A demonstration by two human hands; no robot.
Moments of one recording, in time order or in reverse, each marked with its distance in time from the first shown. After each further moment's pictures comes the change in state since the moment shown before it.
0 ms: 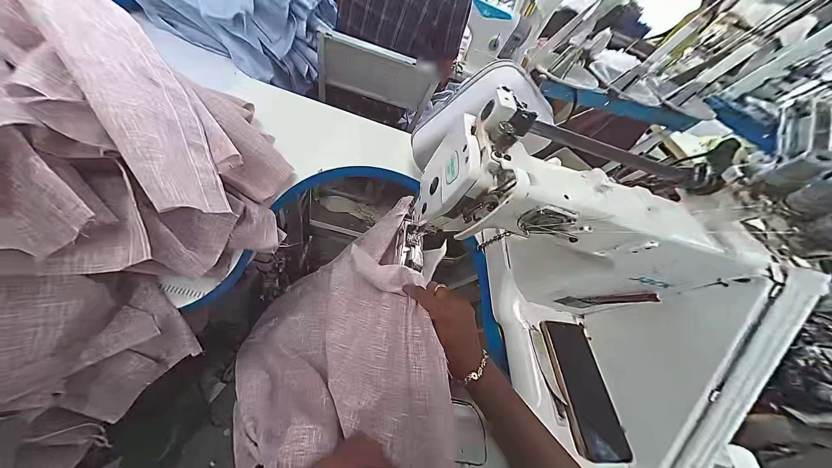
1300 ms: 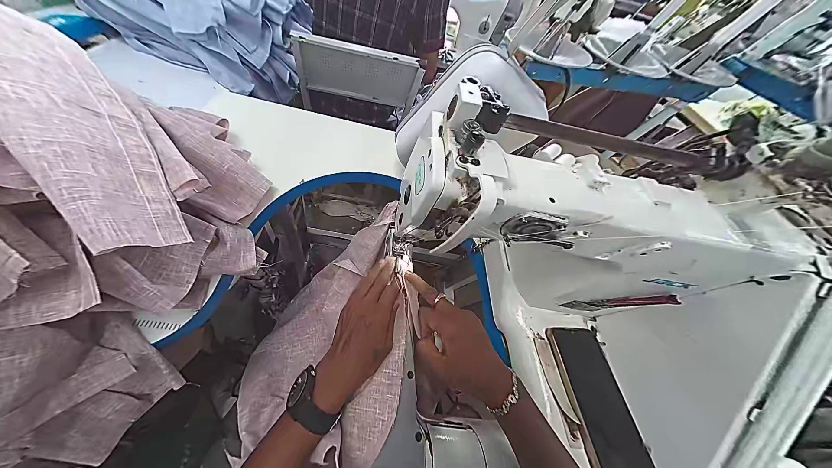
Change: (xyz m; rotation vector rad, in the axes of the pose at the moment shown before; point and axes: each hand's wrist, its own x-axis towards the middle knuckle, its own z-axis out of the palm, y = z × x) left_hand 0.131 -0.098 -0.003 0.498 0.622 -0.059; right_hand 0.000 0.026 -0.022 0.312 -0.242 -0.004
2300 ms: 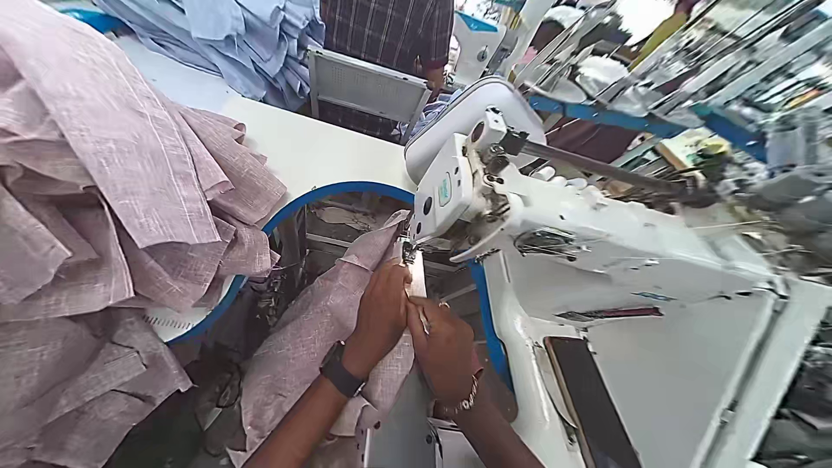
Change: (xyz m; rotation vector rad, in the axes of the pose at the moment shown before) left_hand 0.021 -0.004 0.010 -0.246 0.173 -0.099; right_hand 0.013 -0.044 0.042 -0.256 0.478 0.212
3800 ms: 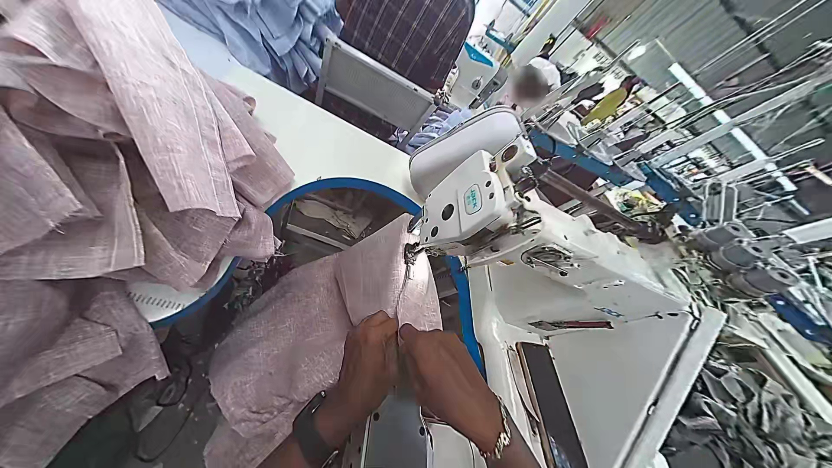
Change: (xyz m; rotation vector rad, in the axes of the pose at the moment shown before) left_hand -0.061 0.017 -0.021 -0.191 0.033 -0.145; right_hand 0.040 -0.058 -0.057 -0.309 -1.091 0.020
